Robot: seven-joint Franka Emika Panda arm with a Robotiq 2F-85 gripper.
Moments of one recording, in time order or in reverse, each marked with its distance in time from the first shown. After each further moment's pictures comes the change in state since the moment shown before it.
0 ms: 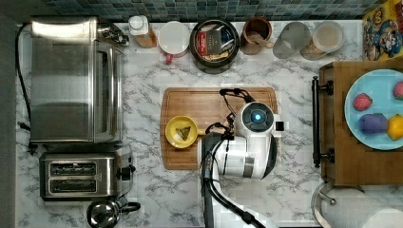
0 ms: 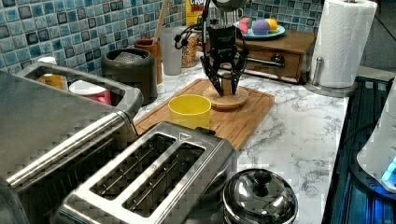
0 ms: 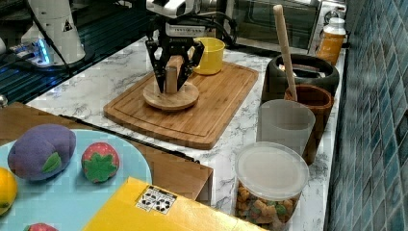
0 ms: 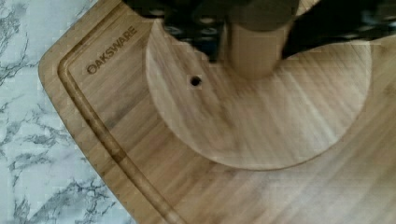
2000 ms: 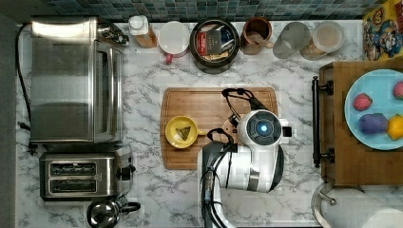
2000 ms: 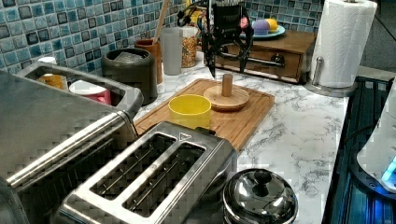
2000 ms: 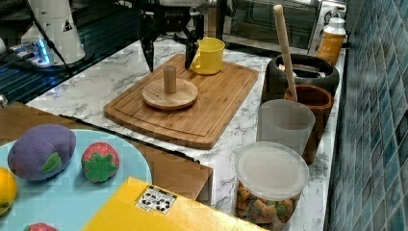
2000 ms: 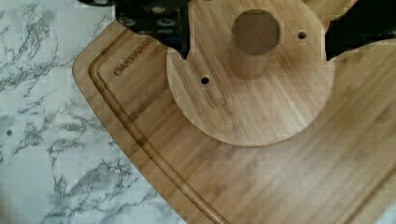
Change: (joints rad) arm 0.006 -0.130 -0.019 -0.041 -0.020 -0.049 -0.003
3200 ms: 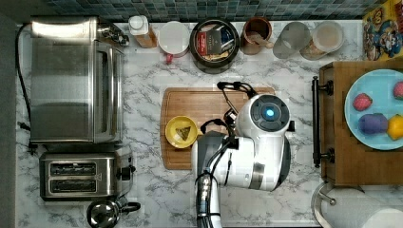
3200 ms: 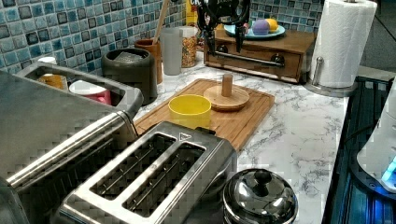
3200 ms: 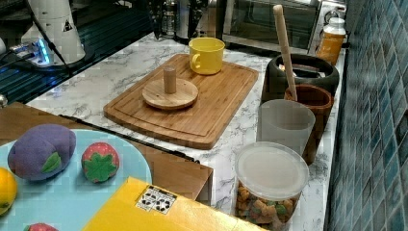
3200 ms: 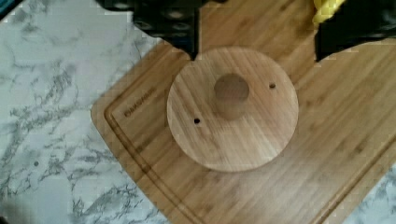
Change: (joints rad) arm 0.039 -0.089 -0.016 0.135 0.061 -0.269 -0.002
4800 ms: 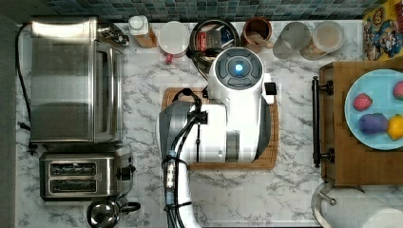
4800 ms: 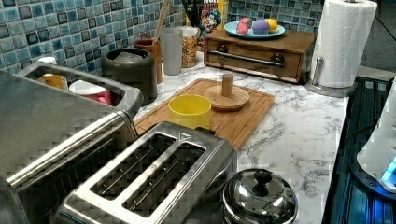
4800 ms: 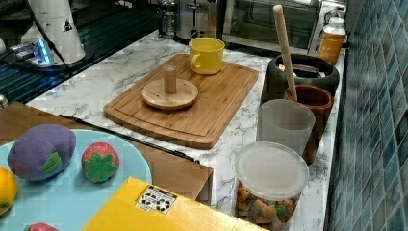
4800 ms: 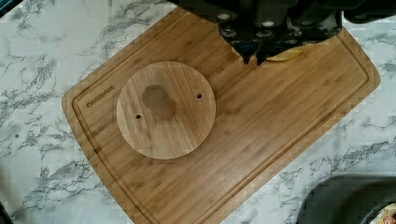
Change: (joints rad) arm 0.014 0.102 0.121 0.364 0.012 -0.265 0.008
